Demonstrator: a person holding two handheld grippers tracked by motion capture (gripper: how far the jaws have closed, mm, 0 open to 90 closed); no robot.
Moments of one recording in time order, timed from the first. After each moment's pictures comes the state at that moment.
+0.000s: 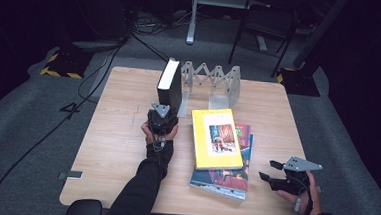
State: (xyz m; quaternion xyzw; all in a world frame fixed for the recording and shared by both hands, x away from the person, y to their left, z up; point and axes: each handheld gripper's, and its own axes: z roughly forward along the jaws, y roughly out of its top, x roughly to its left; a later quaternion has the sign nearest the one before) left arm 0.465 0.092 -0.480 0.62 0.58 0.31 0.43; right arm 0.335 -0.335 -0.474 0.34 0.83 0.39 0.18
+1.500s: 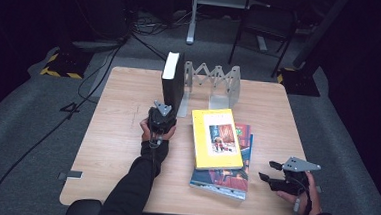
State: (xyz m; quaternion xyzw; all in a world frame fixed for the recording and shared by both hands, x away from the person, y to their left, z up) left arm 0.471 0.101 -0.484 0.68 0.53 0.31 0.40; right arm 0.335 -0.335 -0.477 0.34 0.84 0.38 0.18
